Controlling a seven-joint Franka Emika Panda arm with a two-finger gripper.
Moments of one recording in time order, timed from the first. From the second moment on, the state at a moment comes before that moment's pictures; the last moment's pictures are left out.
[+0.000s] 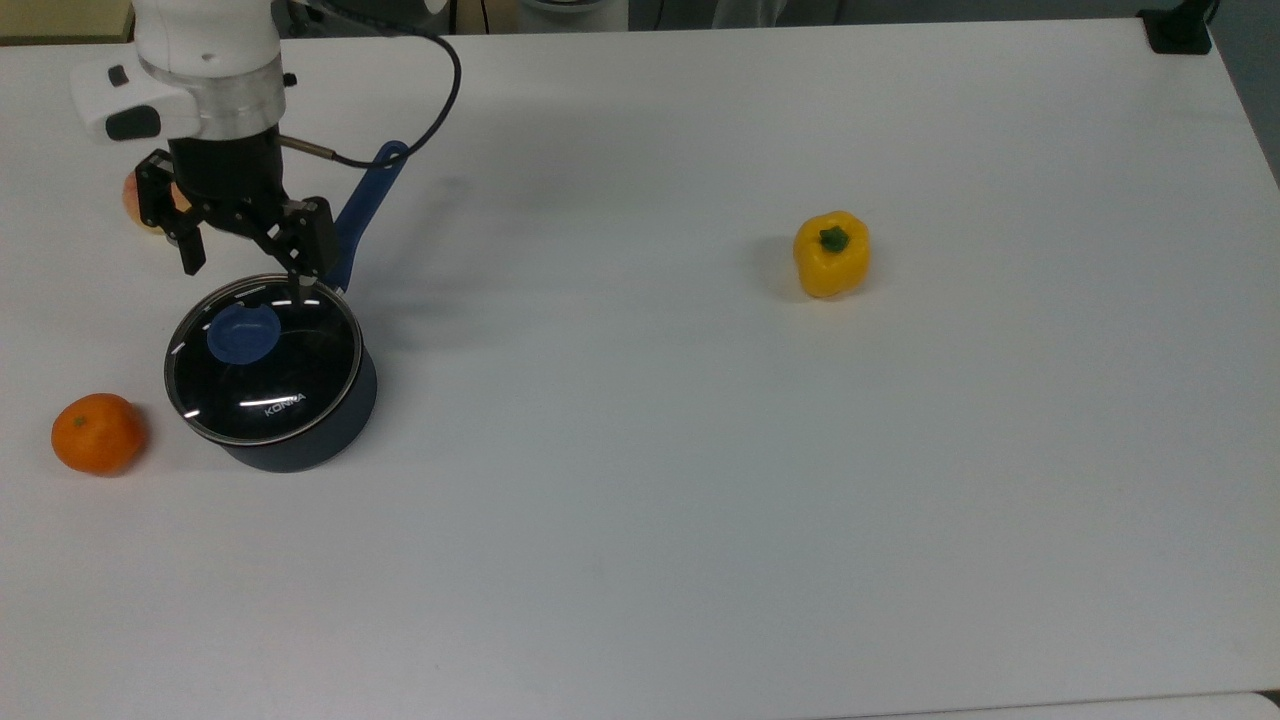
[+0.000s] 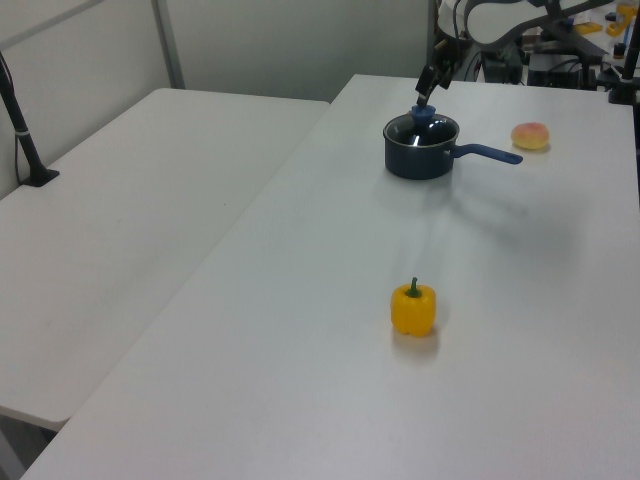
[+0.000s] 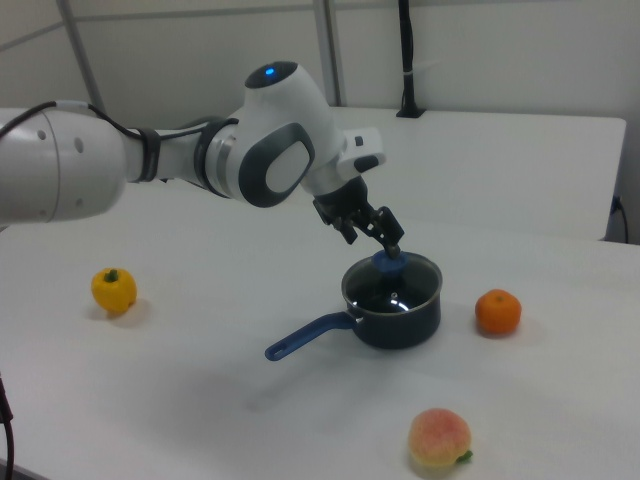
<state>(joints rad) -0.03 0.35 -0.22 -1.63 -0.02 2.35 -0.02</state>
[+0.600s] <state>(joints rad) -0.04 0.43 -0.22 -1.63 -0.05 2.47 -0.02</state>
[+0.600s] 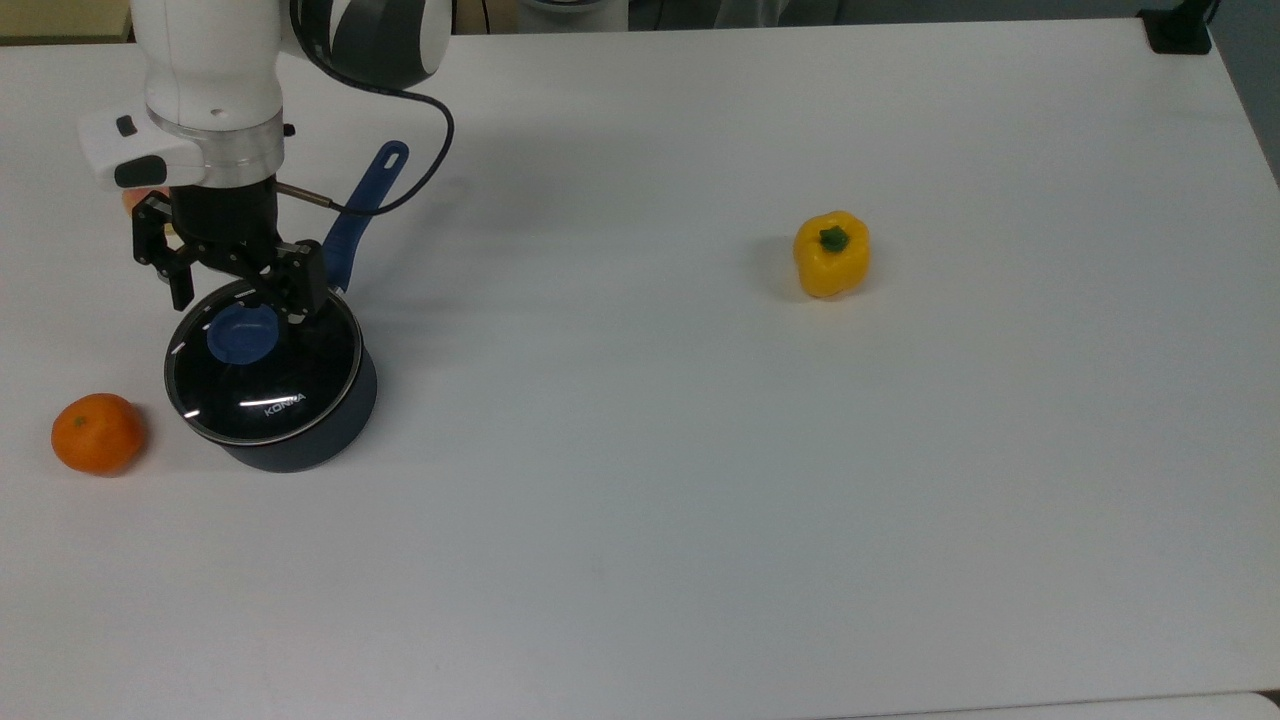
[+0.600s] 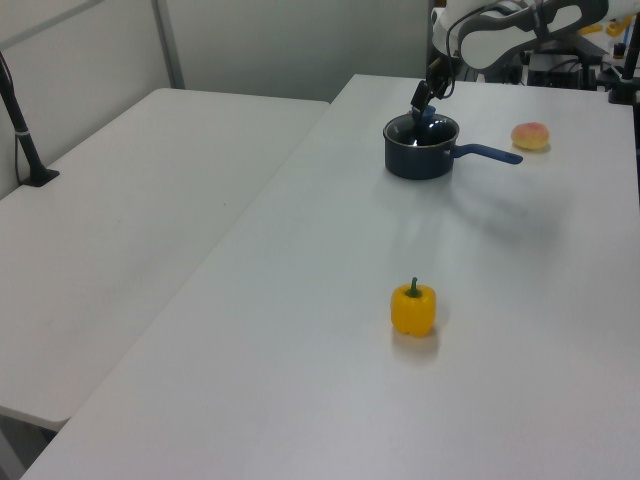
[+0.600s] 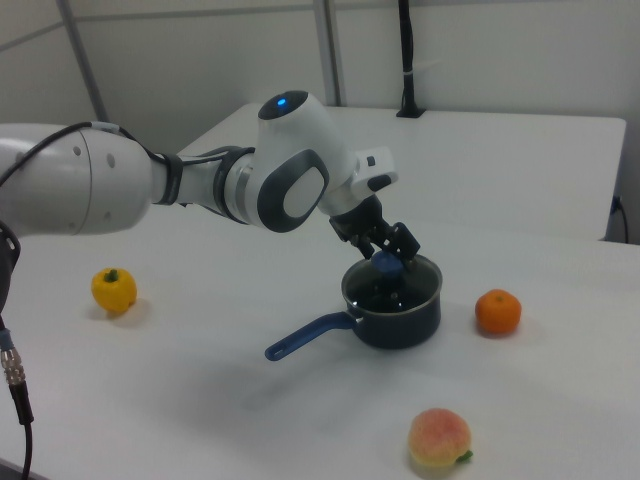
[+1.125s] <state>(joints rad) -0.04 0.45 -0.22 -1.63 -0.08 2.47 -0.02</state>
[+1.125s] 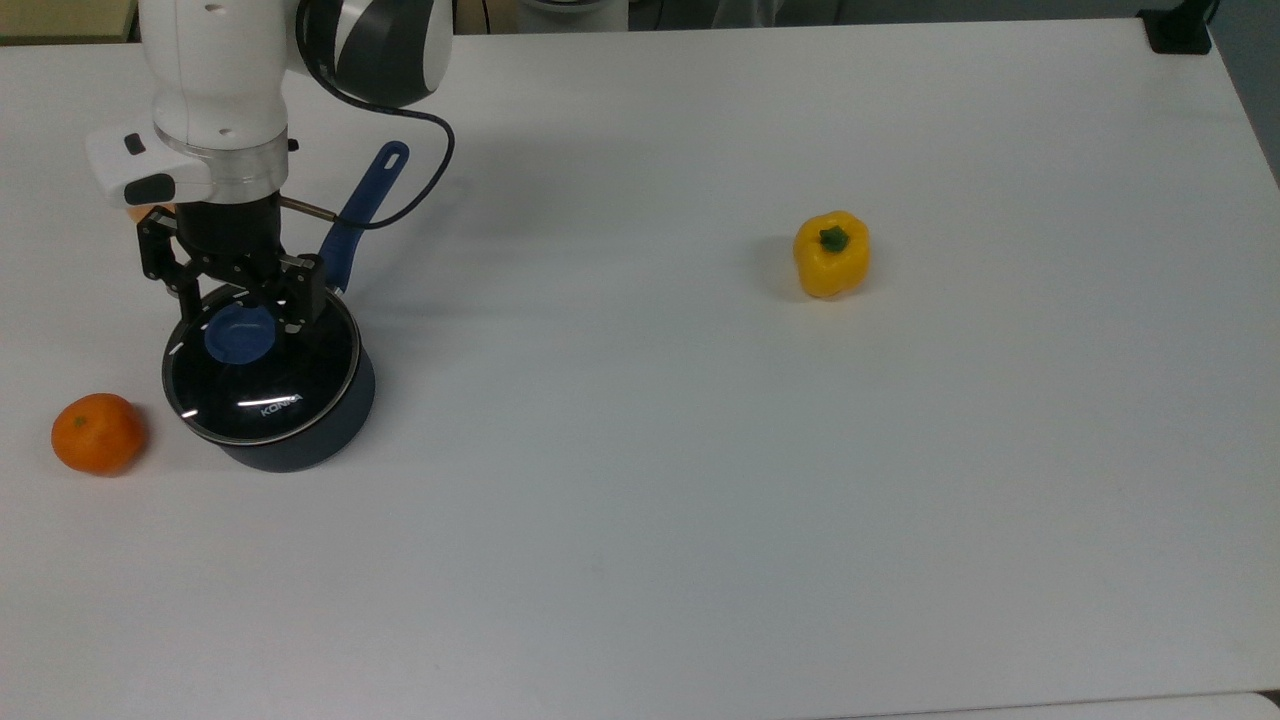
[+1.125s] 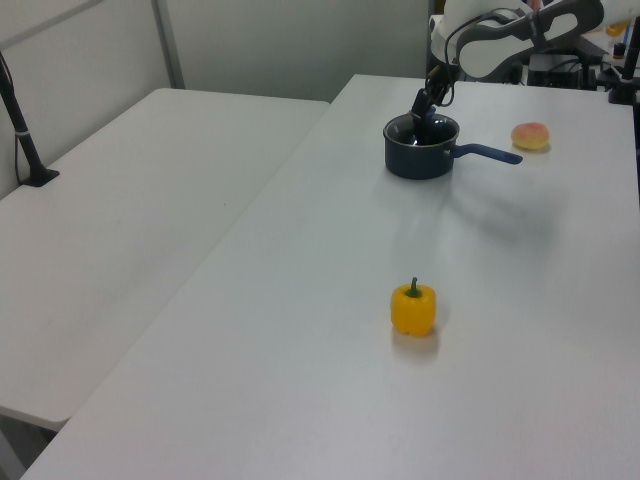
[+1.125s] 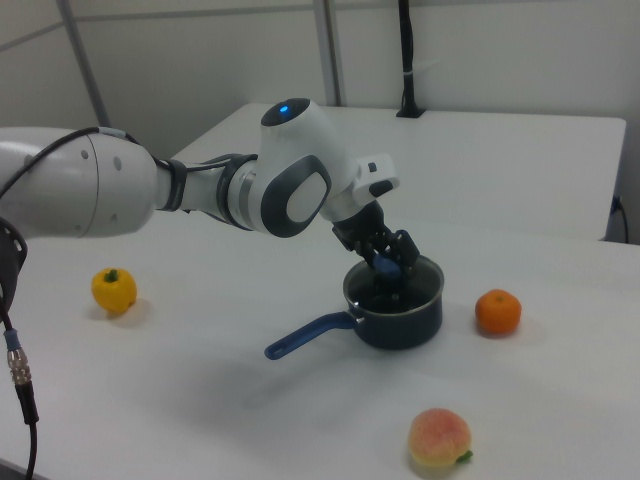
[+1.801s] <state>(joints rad) -0.04 0.41 -0.21 -1.62 -0.08 2.47 -0.02</state>
